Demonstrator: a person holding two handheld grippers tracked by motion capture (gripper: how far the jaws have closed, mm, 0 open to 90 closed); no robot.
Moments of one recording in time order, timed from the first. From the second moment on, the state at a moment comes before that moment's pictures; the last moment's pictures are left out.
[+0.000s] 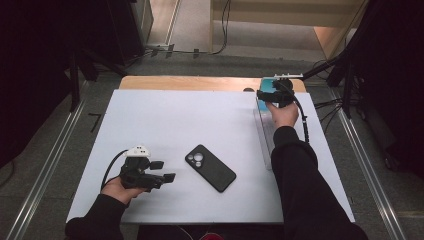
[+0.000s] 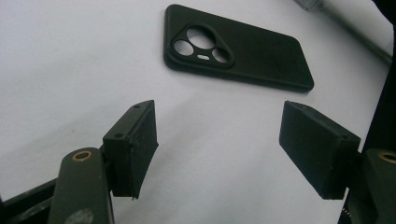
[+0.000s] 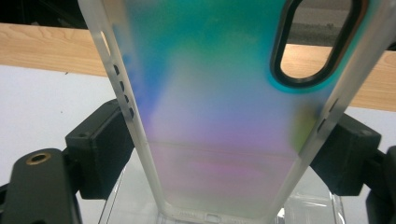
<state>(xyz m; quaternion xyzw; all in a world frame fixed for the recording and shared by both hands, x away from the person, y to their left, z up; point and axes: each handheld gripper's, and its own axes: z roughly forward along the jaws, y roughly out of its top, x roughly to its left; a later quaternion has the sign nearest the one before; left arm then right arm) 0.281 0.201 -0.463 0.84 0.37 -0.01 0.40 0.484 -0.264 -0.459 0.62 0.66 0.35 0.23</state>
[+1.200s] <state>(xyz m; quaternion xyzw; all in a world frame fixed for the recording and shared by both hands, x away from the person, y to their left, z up) 0.282 0.202 -0.464 0.84 0.37 -0.01 0.40 0.467 -0.271 -0.436 0.60 0.68 0.37 0.20</state>
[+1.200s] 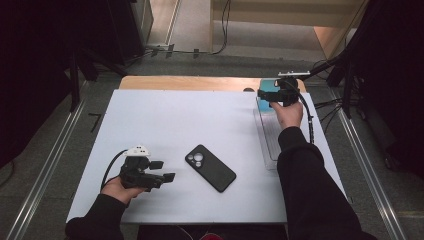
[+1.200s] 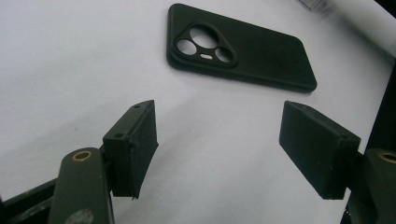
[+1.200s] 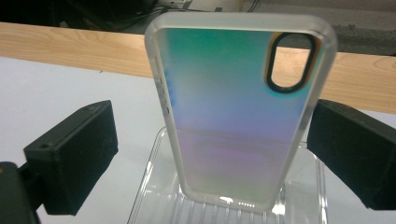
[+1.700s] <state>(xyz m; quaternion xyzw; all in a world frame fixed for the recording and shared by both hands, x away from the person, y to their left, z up) 0.282 0.203 -0.463 0.84 0.38 -0.01 0.40 0.432 -0.276 -0.413 0.58 0.70 0.38 0.16</state>
